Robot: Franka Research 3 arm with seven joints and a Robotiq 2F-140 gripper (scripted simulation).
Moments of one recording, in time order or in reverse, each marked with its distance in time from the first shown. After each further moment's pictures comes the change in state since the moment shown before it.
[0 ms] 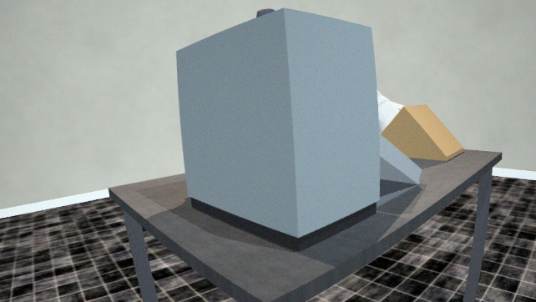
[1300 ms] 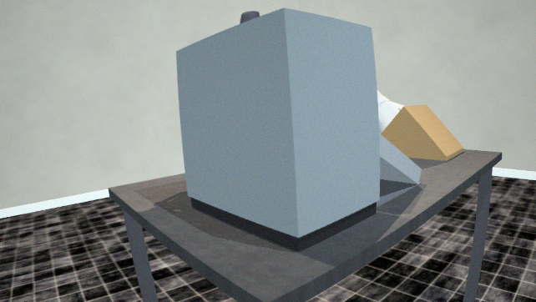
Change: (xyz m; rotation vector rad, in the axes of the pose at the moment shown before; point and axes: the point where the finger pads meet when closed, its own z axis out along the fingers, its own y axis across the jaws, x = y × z) arm 0.047 0.051 0.008 -0.012 0.002 -0.913
